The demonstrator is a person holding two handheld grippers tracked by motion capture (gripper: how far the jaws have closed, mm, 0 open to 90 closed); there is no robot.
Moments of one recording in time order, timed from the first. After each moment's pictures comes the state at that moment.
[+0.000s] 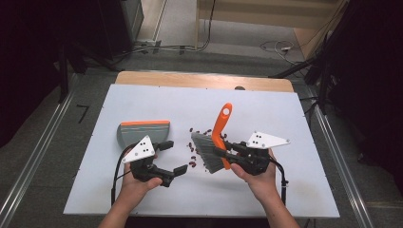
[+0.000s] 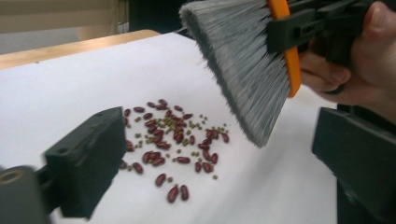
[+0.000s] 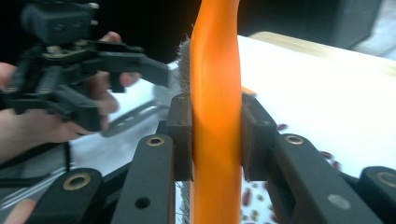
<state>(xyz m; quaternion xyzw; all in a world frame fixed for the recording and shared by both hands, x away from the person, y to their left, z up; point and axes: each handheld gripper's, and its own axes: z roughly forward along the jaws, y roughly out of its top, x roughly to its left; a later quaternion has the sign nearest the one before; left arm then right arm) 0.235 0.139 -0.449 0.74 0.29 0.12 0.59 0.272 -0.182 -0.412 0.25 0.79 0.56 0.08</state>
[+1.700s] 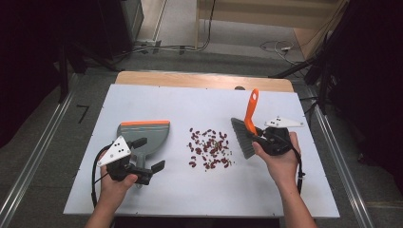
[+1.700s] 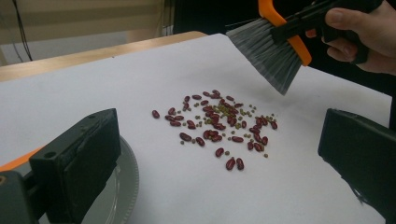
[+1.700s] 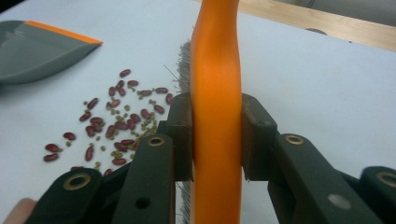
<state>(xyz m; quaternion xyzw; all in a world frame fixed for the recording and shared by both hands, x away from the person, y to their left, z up) 0.225 0.188 -0.450 0.73 0.34 0.18 0.57 0.323 -0.233 -0.414 0.42 0.79 0.40 0.19</state>
